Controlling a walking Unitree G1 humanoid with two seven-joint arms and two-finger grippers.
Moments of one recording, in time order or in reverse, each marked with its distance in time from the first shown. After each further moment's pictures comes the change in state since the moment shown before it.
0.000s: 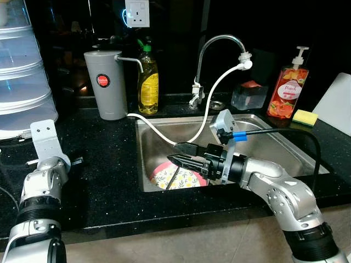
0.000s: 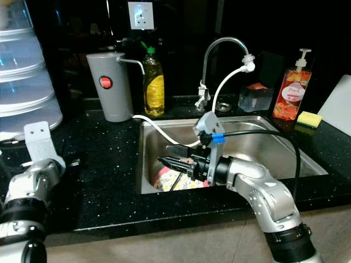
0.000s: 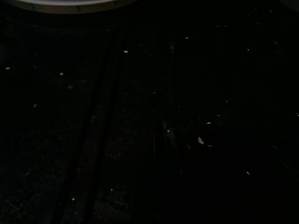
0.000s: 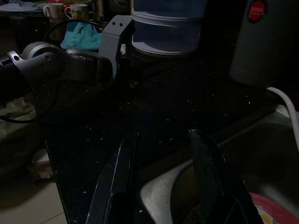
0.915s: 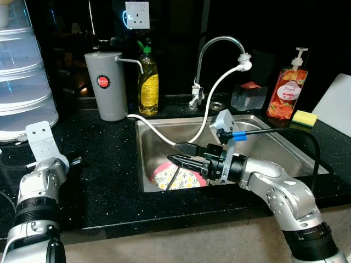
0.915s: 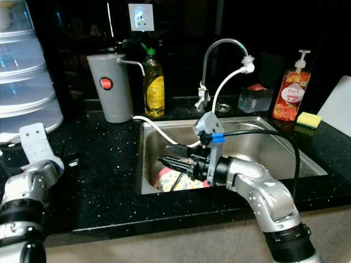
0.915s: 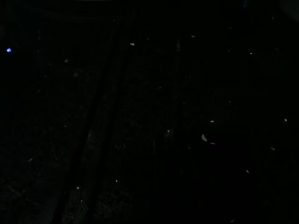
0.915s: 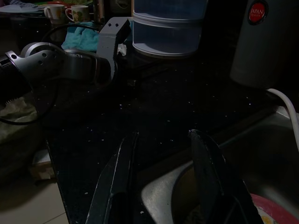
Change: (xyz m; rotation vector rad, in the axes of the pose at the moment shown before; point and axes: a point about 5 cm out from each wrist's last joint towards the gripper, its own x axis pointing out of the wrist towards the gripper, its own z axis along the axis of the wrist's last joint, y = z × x) left arm -0.001 0.003 -0.002 -0.090 0.024 -0.009; right arm 0.000 0.000 0.000 0.004 -0.001 0.002
